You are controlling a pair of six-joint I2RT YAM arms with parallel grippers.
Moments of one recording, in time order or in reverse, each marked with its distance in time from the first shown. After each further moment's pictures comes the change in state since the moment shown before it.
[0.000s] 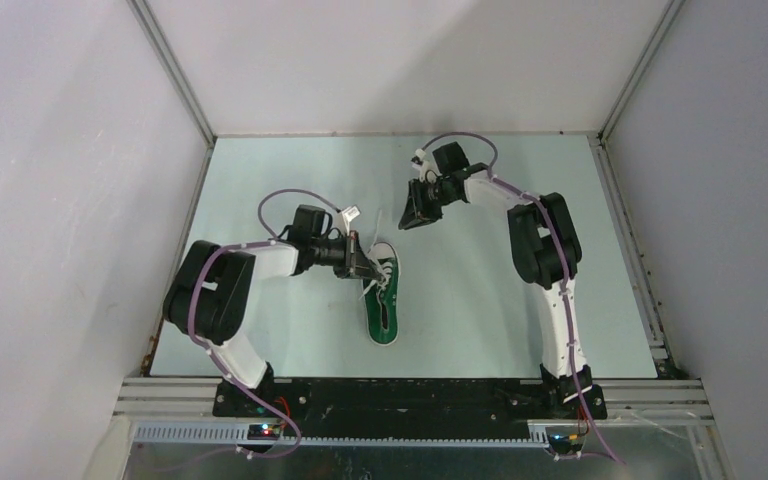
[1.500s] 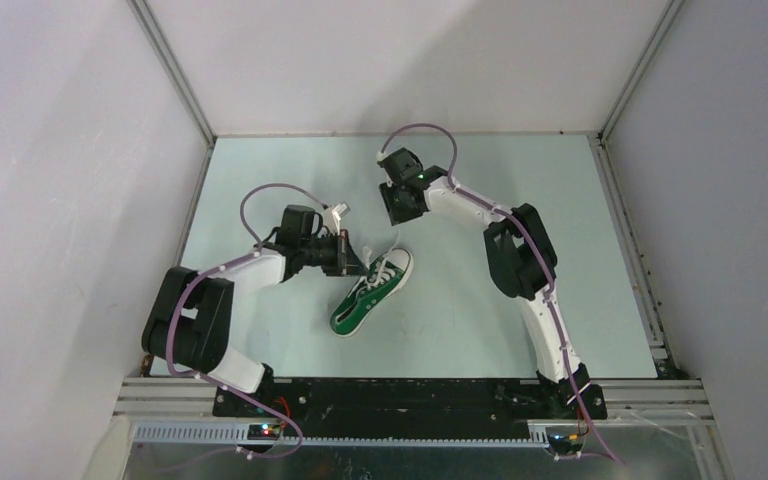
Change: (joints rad) left arm 0.016 -0.181 -0.037 -0.120 -0.161 0.084; right arm 0.217 0.018 0.181 -0.132 0.717 -0.109
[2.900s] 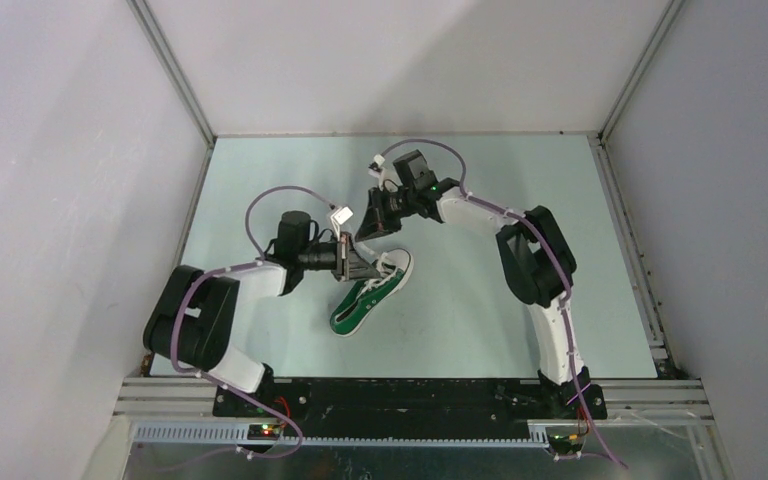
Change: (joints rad) left arm -0.004 -0.005 -0.127 0.398 0.286 -0.029; right arm -0.015 -0.105 -0.227 0.349 -0.795 0.325
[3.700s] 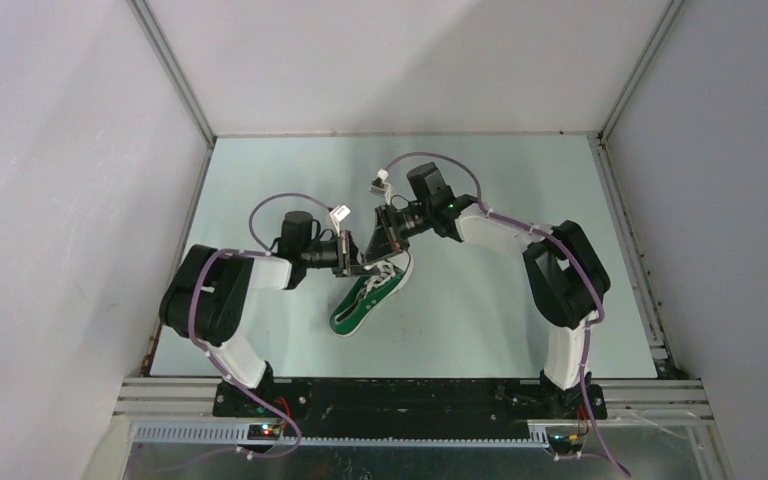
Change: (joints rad) left arm 0.029 0.171 0.024 0.106 -0.012 -0.180; right arm 0.012 -0.242 -0.326 0.139 -0.301 -0.003
